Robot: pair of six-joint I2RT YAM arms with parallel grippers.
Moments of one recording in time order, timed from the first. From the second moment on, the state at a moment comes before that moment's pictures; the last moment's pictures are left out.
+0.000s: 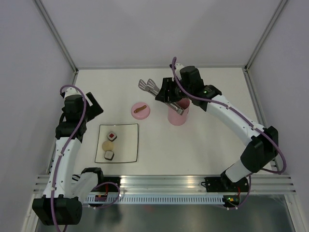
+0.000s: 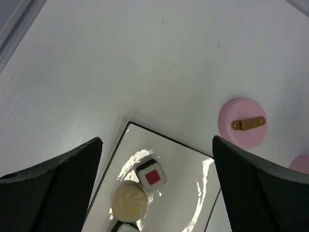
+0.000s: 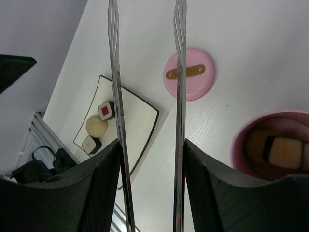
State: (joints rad) left arm 0.03 0.92 0.93 -0.60 -0.22 -0.43; right arm 0.55 1.54 1.45 -0.43 -0.30 0.47
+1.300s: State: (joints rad) left arm 0.02 0.89 0.94 -0.61 -0.06 -0.46; right arm 0.99 1.73 1.33 -0.25 -0.21 0.14
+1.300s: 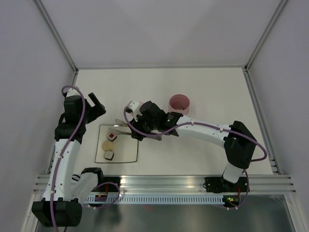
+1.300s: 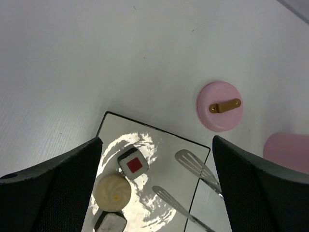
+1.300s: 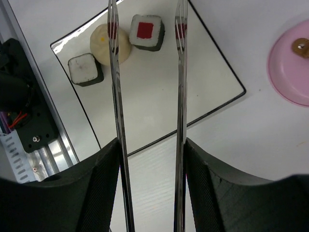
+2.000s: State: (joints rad) left arm 0.02 0.85 0.93 -0.64 -0.19 -0.42; right arm 1.12 1.90 1.37 -0.24 0.02 0.20
